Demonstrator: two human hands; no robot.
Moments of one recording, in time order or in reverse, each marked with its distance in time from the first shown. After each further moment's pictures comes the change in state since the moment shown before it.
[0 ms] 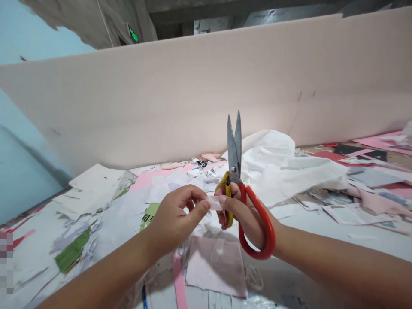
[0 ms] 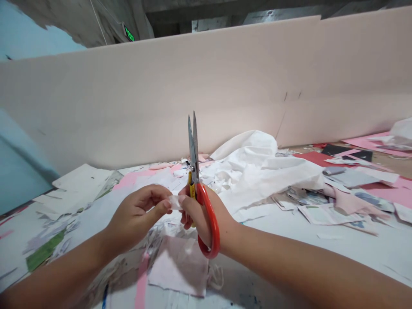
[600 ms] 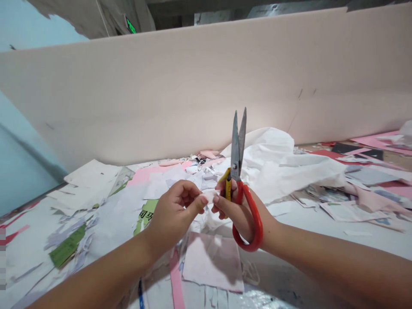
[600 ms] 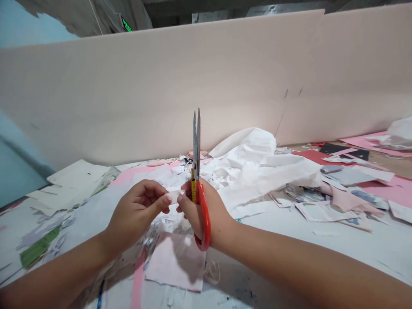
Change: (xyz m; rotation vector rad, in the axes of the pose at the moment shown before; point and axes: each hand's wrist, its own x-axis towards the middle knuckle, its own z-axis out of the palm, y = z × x) left_hand -0.001 -0.003 0.013 -0.222 0.162 -0.144; right_hand 0.002 0.001 0.004 -0.181 0.185 0.061
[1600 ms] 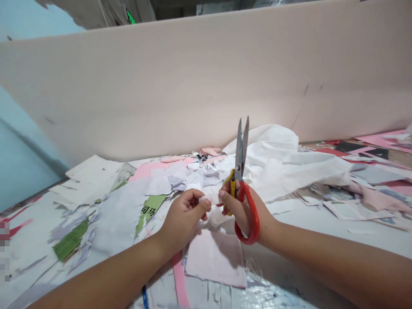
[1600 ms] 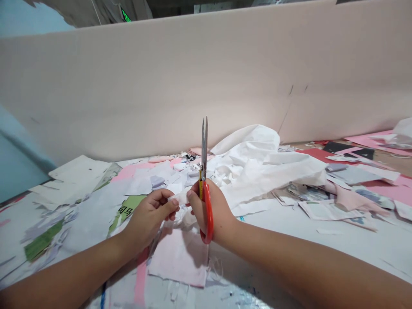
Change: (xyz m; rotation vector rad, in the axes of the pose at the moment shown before) left_hand -0.007 -0.025 0.014 -0.157 0.004 -0.295; right_hand 0.006 0.023 0.000 -0.068 0.066 -0.018
